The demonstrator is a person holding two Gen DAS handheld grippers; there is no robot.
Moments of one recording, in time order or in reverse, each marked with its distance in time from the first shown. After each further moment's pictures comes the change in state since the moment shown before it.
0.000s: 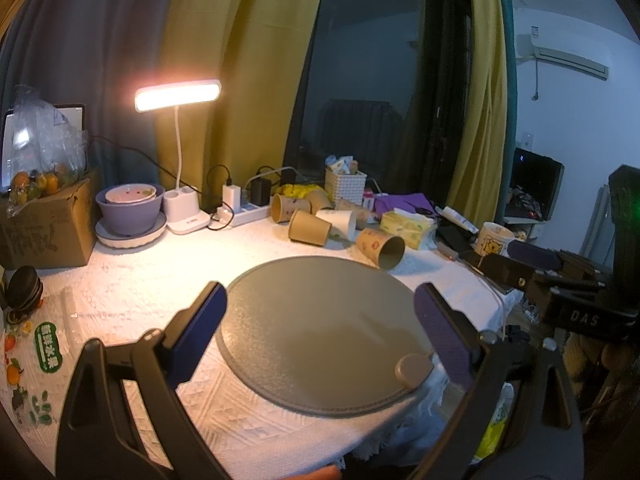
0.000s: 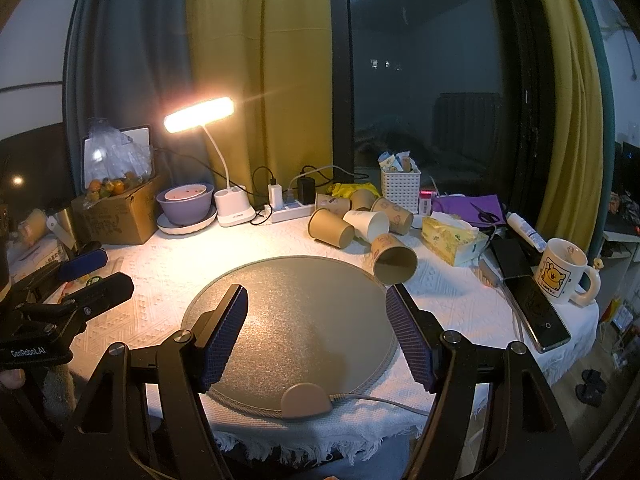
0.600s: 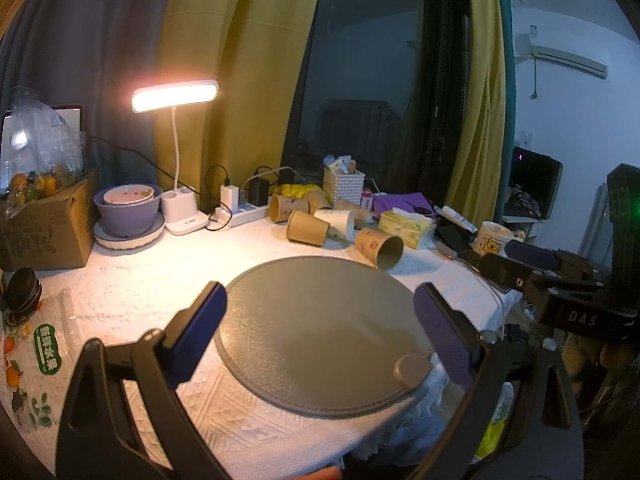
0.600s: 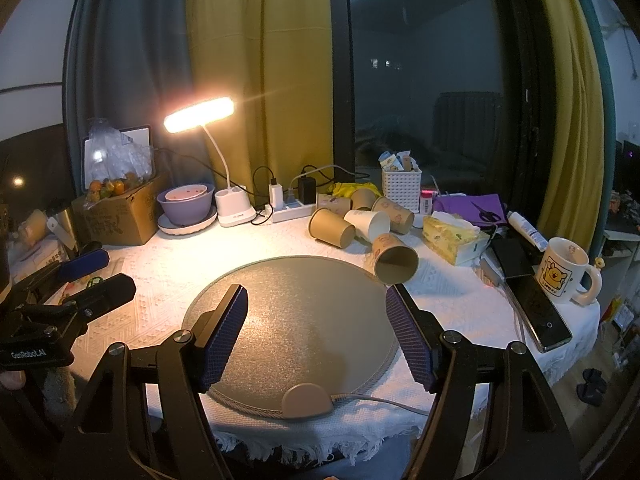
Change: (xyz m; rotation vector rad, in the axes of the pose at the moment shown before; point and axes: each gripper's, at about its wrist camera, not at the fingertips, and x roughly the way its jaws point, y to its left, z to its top) left arm -0.001 -0.002 0.001 0.002 0.000 0.000; right arm 0.001 0.001 0.000 0.001 0.000 0.002
